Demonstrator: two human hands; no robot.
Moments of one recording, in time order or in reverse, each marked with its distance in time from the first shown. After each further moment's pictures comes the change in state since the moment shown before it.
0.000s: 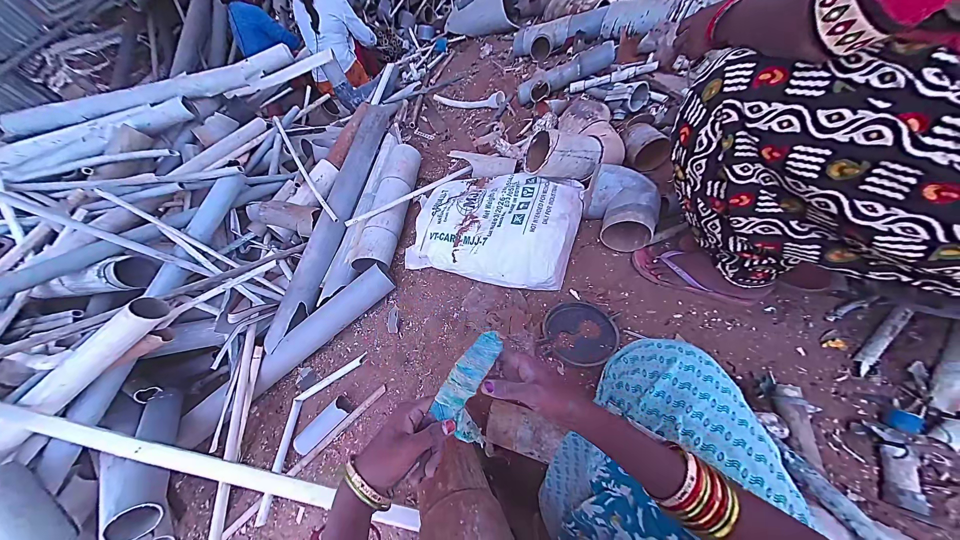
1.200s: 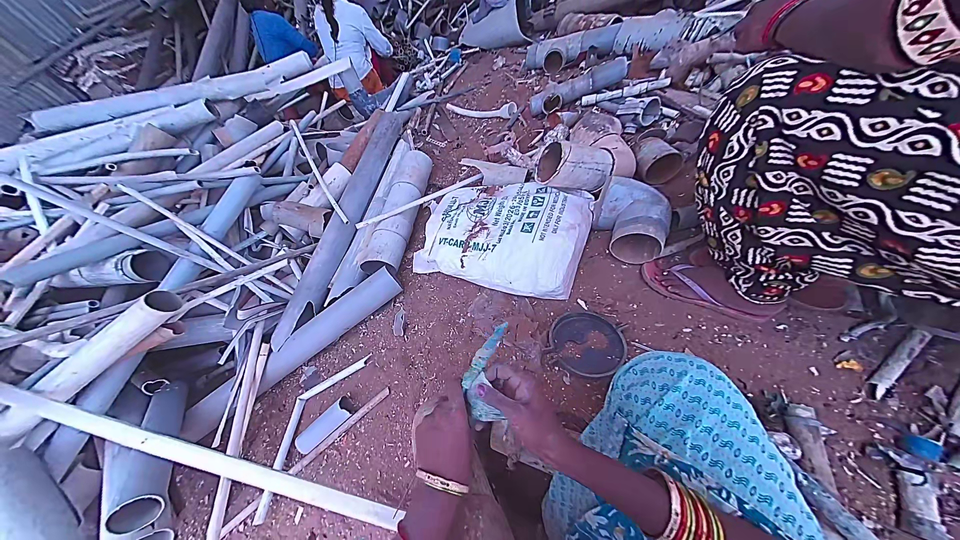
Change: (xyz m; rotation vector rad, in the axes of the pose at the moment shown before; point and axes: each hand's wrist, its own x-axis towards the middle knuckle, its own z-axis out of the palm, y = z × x) left_hand 0.041 0.013 0.076 1.231 0.549 -0.489; right_hand 0.003 0.026 0.039 0.095 0.331 0.022
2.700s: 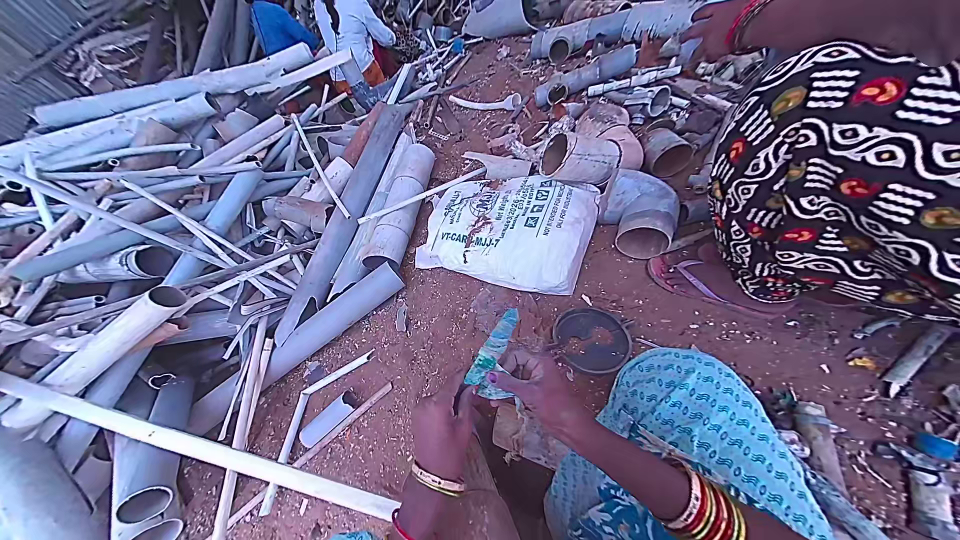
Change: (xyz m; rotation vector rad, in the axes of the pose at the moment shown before) left_hand 0.019 -0.034 0.033 -0.597 0.522 0.468; right_hand 0.011 -0.013 -0.018 -0.096 0.099 0.021
